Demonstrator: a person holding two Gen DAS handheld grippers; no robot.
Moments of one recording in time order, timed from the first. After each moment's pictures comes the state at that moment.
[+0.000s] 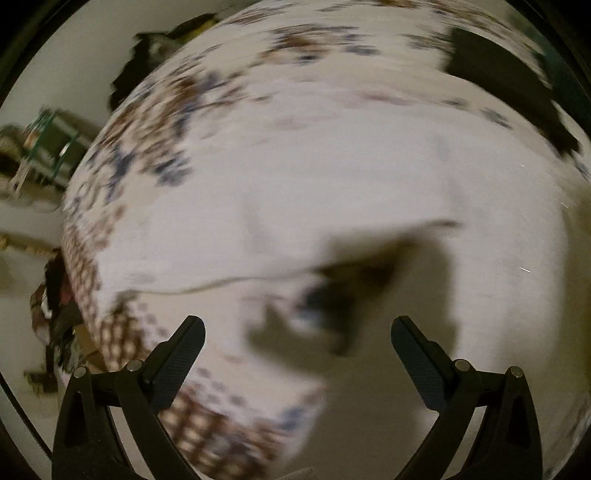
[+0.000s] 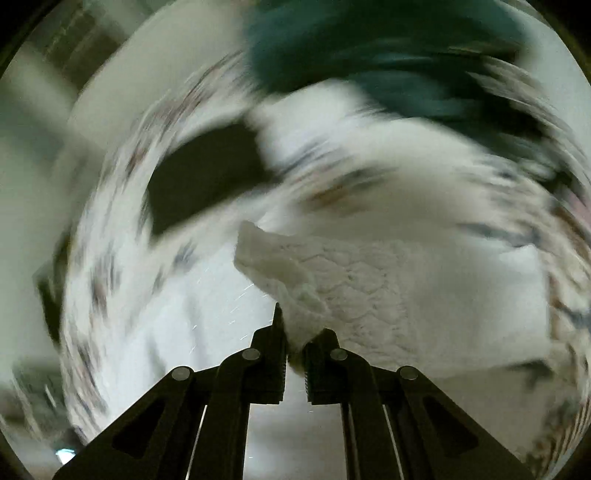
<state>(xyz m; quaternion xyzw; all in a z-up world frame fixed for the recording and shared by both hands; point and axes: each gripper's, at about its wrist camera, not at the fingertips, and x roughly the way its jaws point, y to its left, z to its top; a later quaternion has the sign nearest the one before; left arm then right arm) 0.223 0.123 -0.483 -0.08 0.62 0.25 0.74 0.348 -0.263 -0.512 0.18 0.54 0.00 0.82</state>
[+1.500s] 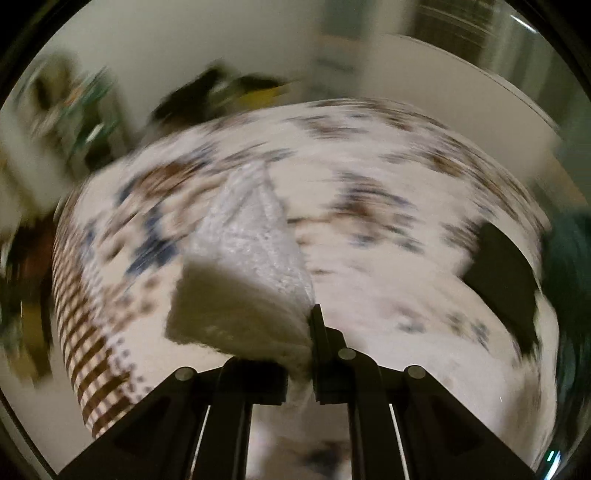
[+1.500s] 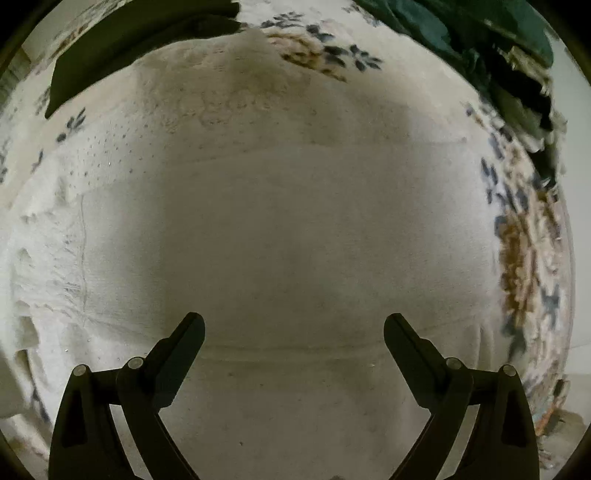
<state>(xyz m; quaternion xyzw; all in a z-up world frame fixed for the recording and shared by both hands) 0.247 0.226 -0.388 -0.19 0.41 0.26 0.85 0.312 -0.262 -0.620 0.07 0.67 -0.10 0.73</state>
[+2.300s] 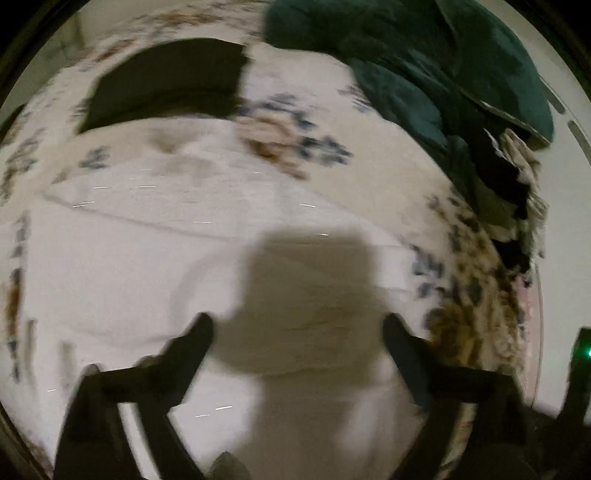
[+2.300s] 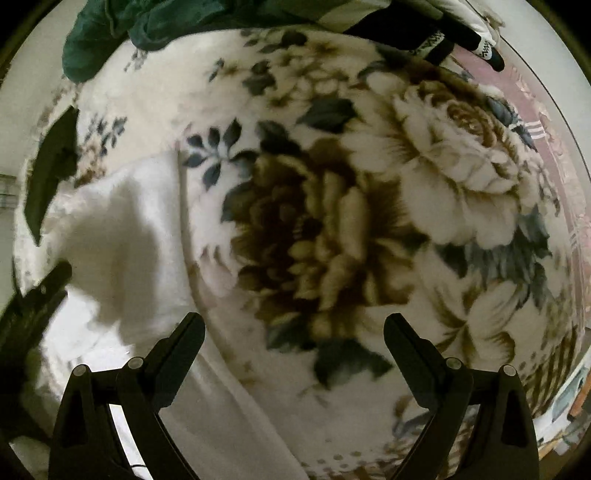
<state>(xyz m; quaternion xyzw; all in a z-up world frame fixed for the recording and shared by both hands) 0.310 -0.198 -0.465 -0.05 0.58 -0.07 0.81 0.211 -0.618 -0.619 0.28 0.67 -0.10 0.68</state>
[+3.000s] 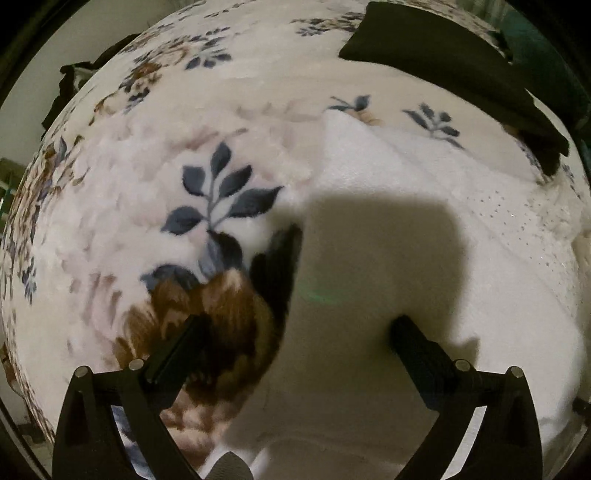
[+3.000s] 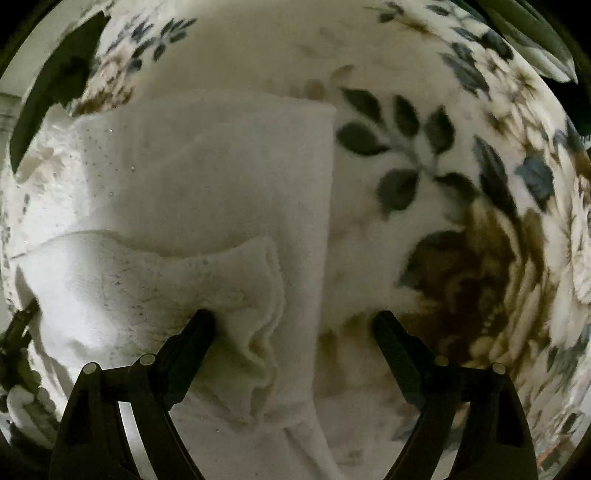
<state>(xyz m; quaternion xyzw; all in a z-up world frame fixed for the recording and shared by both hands) 0.346 0.051 -0.557 -0.07 0.60 0.13 0.78 0.322 -0.486 -0.673 0.17 0.73 -0.04 0.66</state>
